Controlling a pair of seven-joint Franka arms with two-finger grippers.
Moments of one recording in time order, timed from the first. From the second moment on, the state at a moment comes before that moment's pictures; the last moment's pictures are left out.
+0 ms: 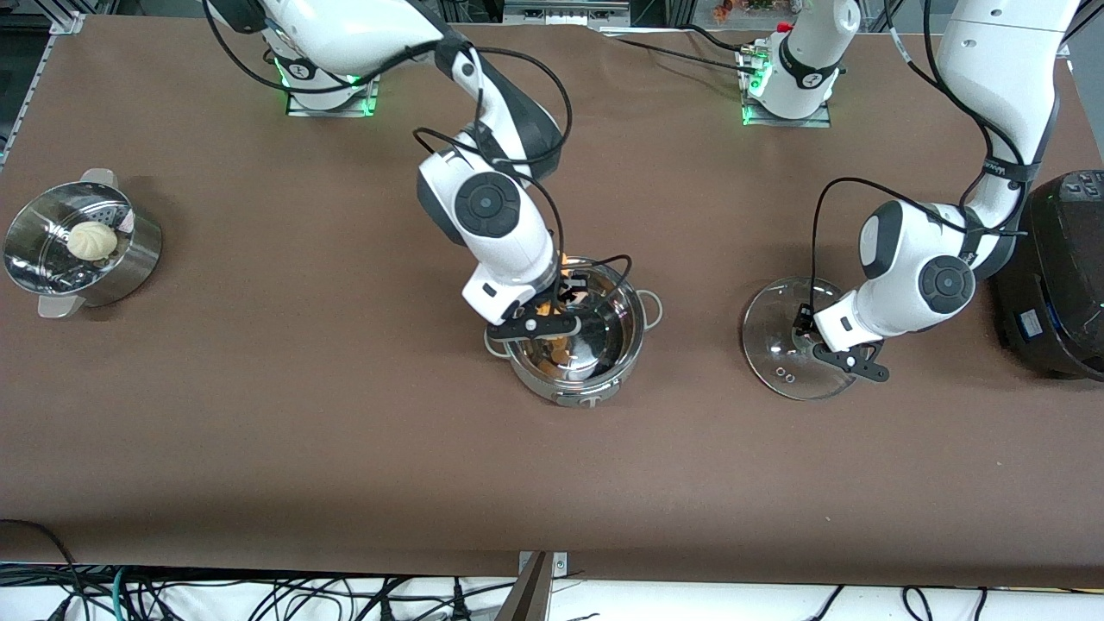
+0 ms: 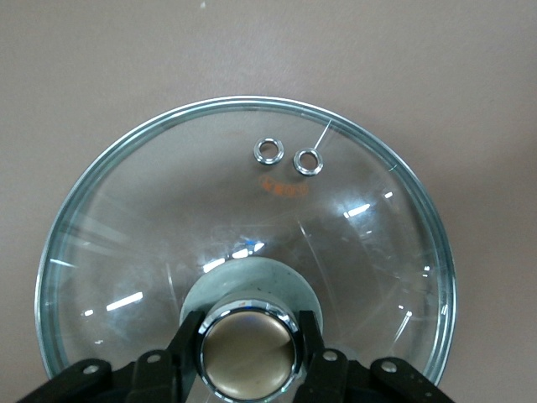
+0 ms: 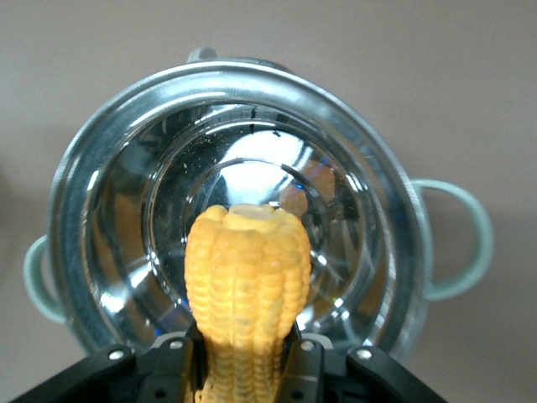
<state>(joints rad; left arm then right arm) 0.12 0.48 -0.17 -1.97 0.05 2.34 0.27 0.65 0.82 0.08 -1.10 0.09 2.03 0.62</state>
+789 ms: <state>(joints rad) 0.12 0.40 -0.19 -1.93 0.05 2.22 0.27 0.68 0.89 0.07 -1.05 0.09 2.08 0.65</state>
